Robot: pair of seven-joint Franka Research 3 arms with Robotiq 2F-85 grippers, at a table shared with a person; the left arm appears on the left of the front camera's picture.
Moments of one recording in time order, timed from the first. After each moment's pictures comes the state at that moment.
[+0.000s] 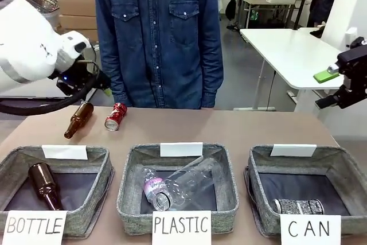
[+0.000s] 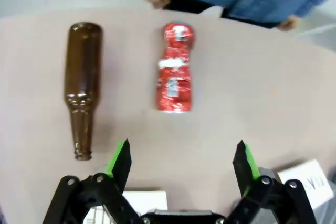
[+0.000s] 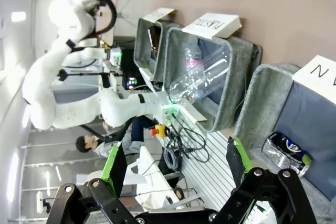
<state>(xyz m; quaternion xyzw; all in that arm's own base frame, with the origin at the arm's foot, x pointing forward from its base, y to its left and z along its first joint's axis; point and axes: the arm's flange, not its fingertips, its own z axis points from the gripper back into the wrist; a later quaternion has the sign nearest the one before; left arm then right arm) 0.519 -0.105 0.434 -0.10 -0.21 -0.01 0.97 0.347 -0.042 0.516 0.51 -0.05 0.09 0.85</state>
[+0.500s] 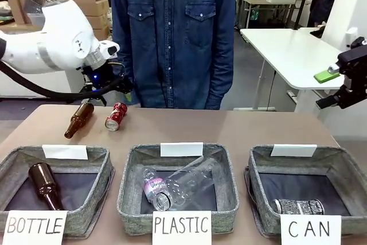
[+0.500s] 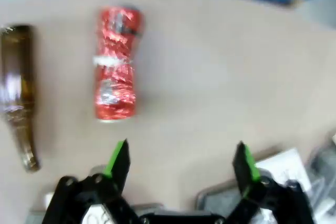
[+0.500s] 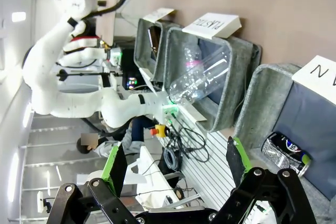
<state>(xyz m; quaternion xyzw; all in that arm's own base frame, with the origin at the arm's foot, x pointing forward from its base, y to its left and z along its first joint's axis) 0.568 -0.167 0.424 -0.16 -0.10 -0.06 0.98 0.347 -0.042 0.516 0.51 -0.04 0.09 0.85</state>
